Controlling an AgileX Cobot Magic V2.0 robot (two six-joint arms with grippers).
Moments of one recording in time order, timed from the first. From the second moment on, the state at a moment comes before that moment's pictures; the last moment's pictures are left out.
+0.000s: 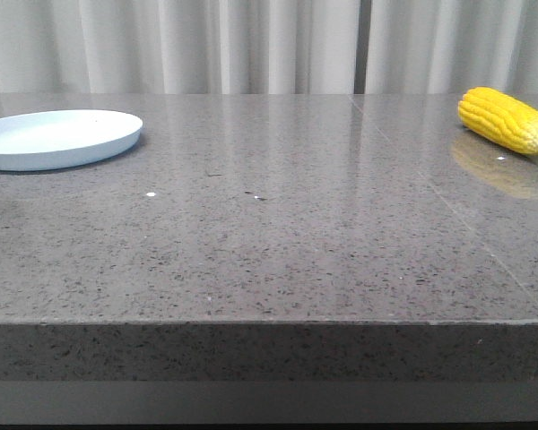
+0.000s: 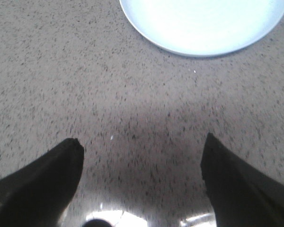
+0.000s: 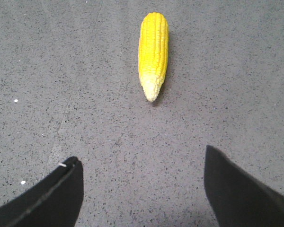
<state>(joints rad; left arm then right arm) -0.06 1.09 -0.92 0.08 0.80 0.03 0.00 0.62 -0.71 0.07 0.66 -0.02</state>
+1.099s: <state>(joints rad) 0.09 1.82 -1.43 -0.26 0.75 0.24 0.00 0.62 -0.71 0.07 0.66 -0.02</state>
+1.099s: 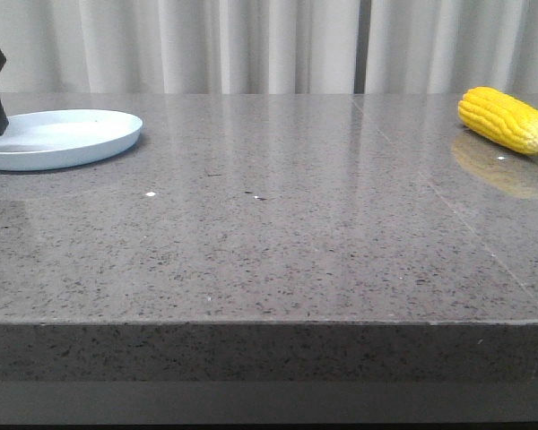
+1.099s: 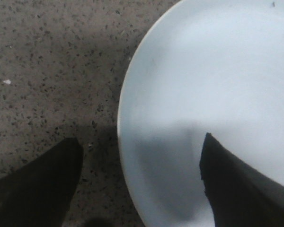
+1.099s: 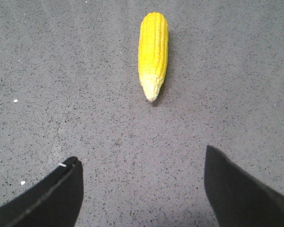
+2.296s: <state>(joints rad) -0.12 1.65 -1.44 -0.27 0.76 0.24 0.00 0.62 -0.71 0.07 0.66 -0.02</state>
